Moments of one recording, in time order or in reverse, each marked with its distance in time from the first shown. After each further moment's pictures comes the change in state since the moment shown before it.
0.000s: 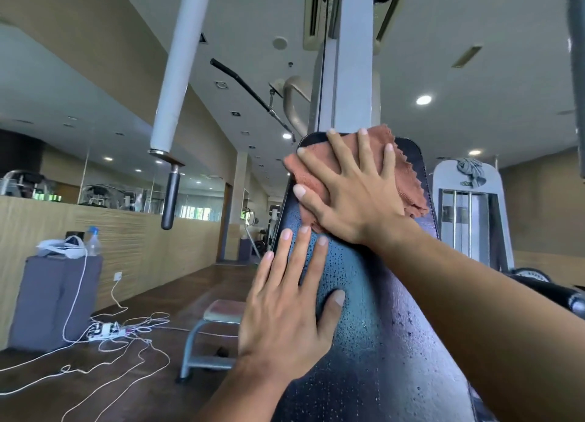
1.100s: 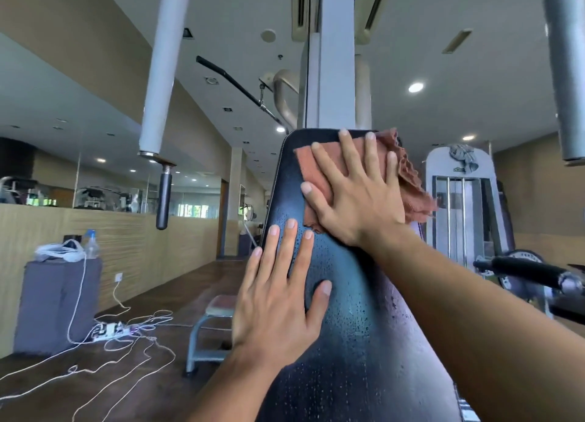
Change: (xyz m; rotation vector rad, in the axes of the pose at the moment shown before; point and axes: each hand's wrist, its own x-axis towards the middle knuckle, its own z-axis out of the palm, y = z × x) left_hand -0.001 0.001 0.002 0.012 -0.005 -0.022; right_hand -0.023 0.011 0.003 0.054 0.011 0.184
